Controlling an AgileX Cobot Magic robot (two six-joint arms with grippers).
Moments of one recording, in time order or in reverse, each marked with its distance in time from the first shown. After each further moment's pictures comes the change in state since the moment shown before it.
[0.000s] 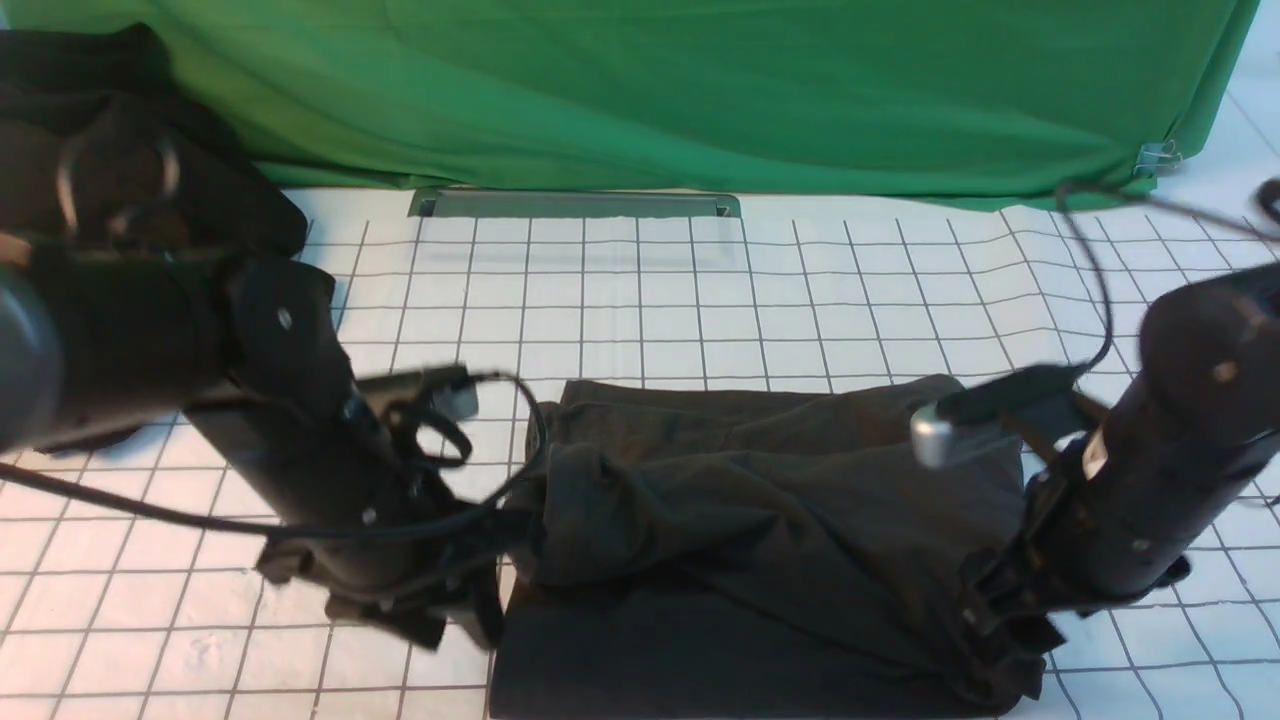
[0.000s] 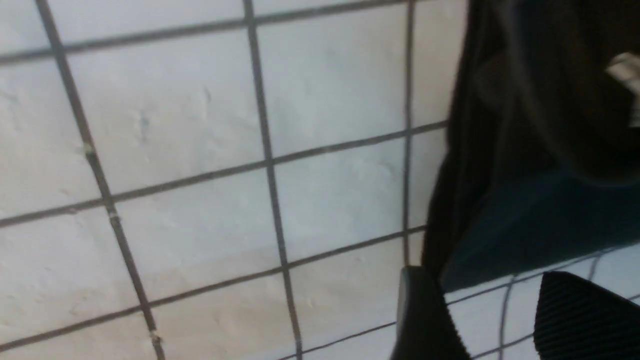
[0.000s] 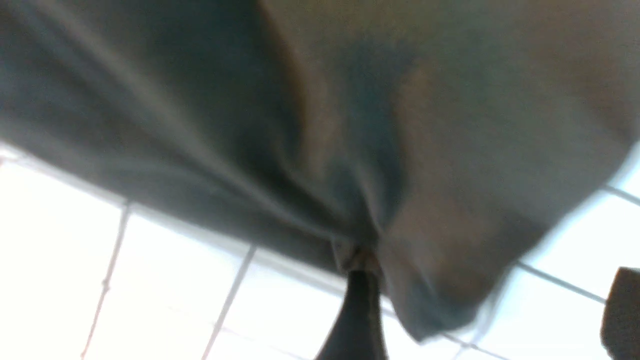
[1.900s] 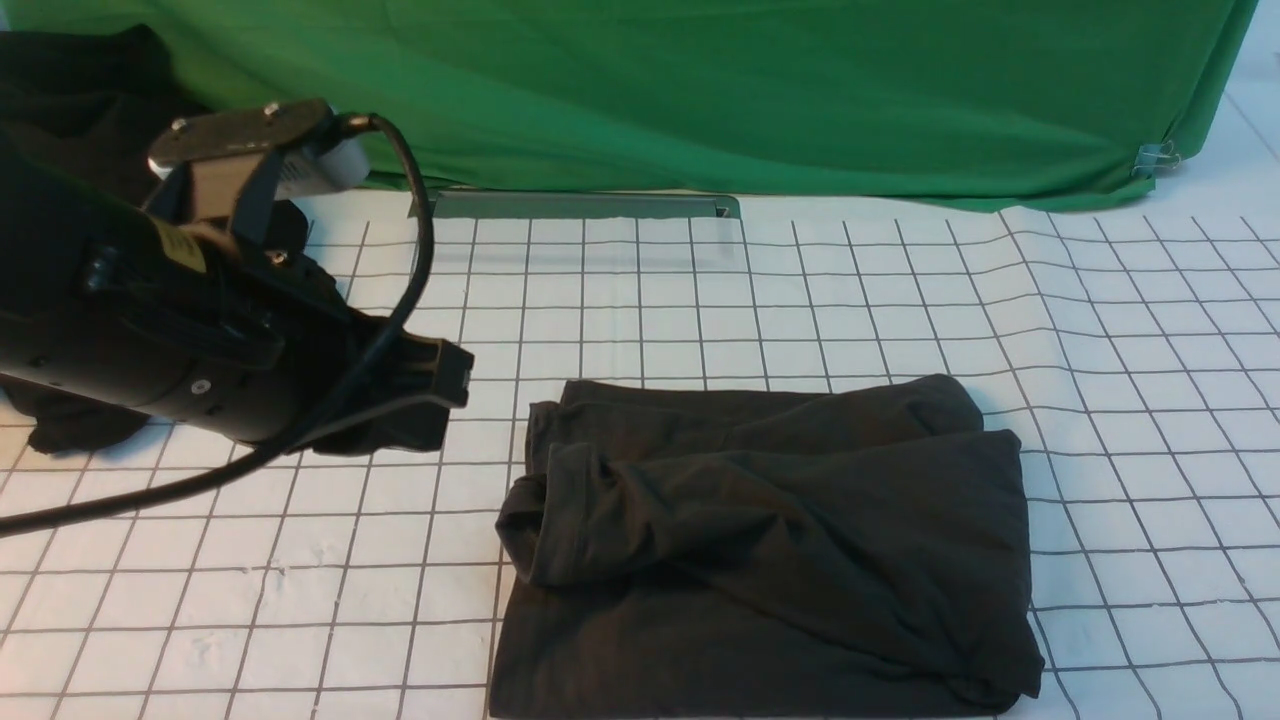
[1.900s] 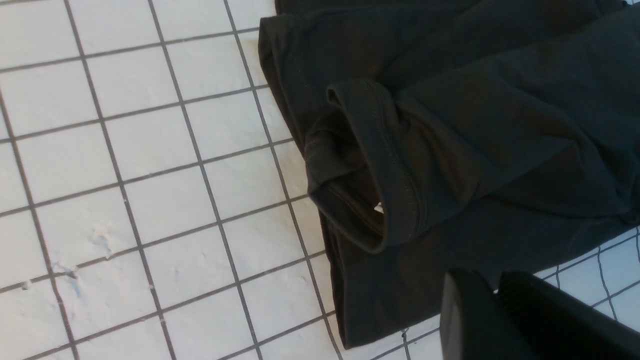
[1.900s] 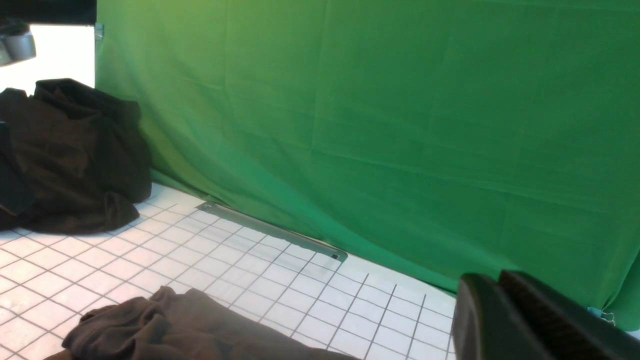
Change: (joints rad) right arm 0.000 -1.403 0.412 -0.031 -0.474 -0.094; left arm 0.000 -0.366 -0.042 0.083 -0.054 0.015
